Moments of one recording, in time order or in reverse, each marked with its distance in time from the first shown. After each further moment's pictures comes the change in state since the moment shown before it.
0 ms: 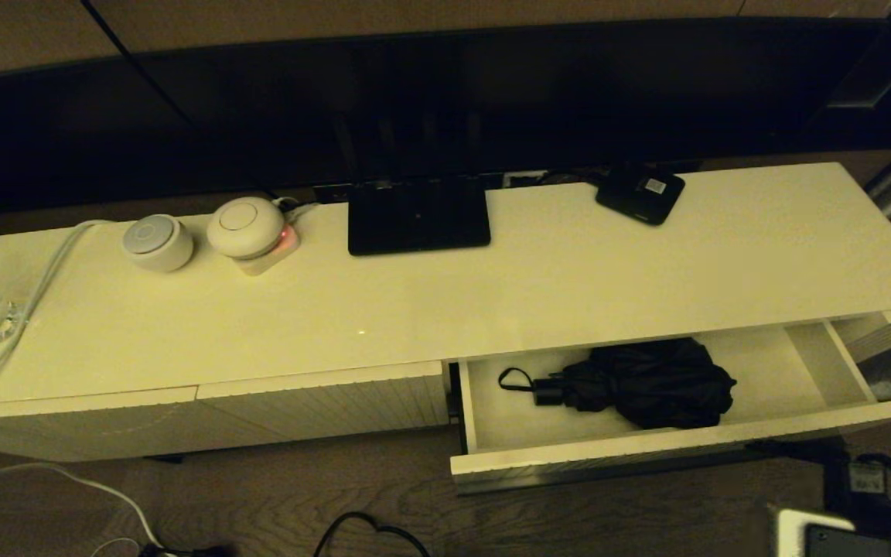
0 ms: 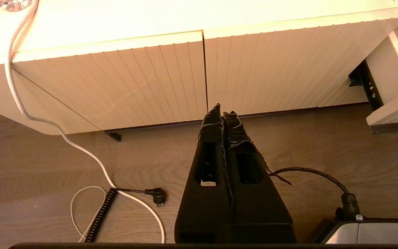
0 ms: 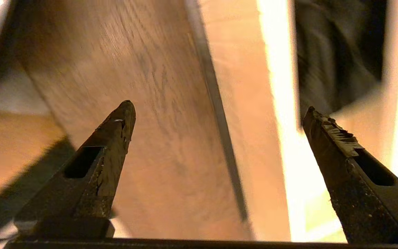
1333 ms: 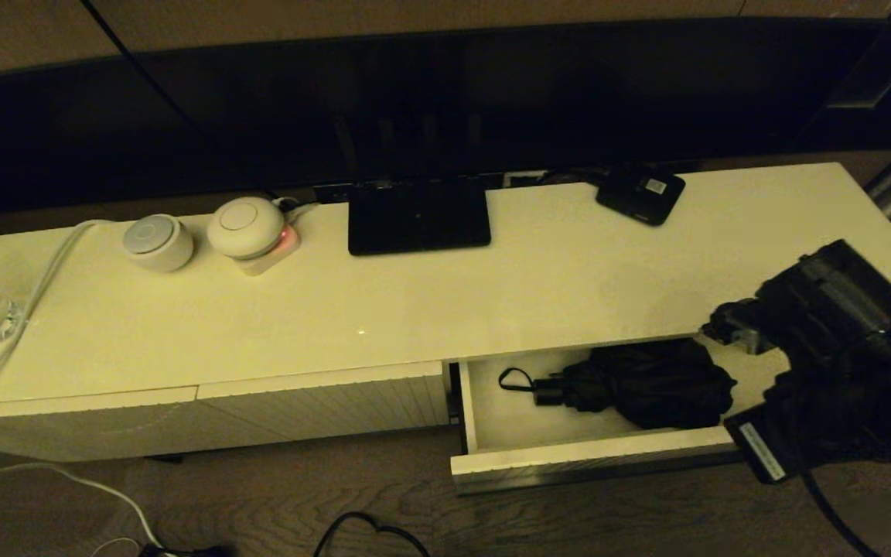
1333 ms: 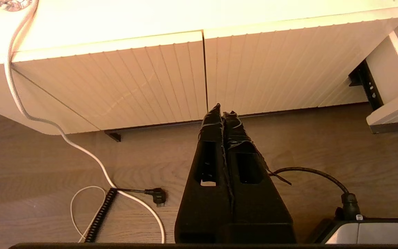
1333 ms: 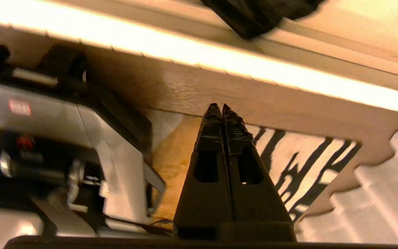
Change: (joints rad) left arm 0.000 0.000 0.000 0.000 0.000 0.000; right arm 0.108 0.361 -0.730 0.746 -0.281 1.207
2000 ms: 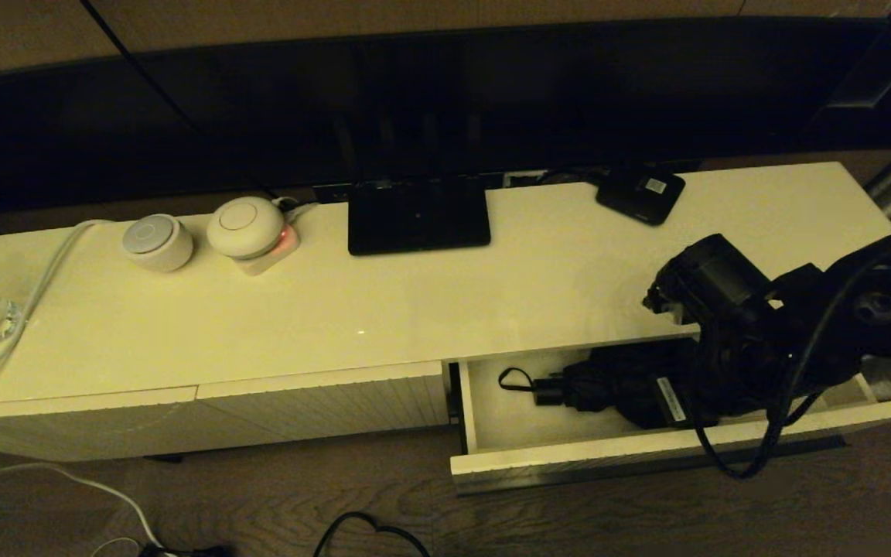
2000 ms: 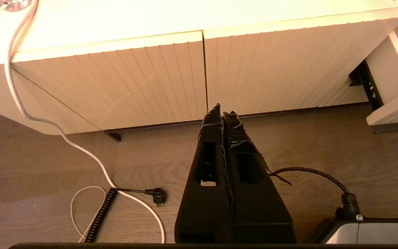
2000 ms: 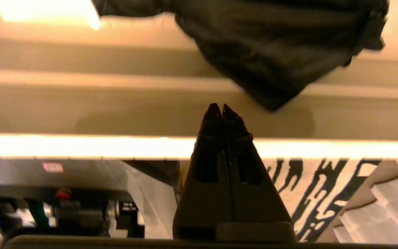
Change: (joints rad) left arm 0.000 0.000 0.000 0.000 0.000 0.000; right arm -0.024 0.233 -0.179 -0.040 -0.007 0.151
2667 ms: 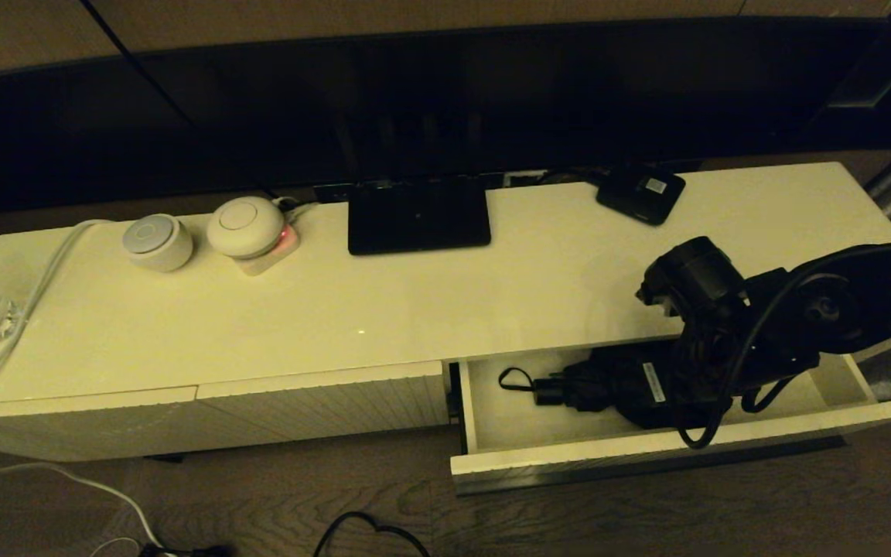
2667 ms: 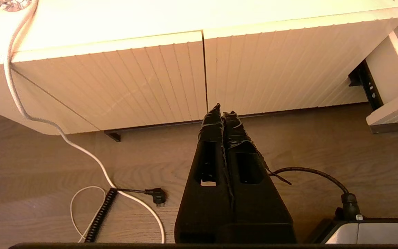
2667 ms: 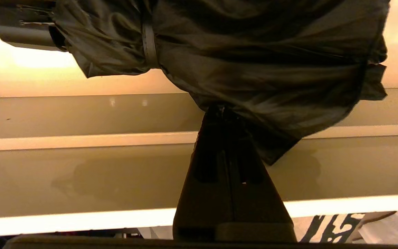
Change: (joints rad) left arm 0.000 0.000 0.000 0.000 0.000 0.000; right arm -0.051 0.082 -0.010 -0.120 0.006 0.000
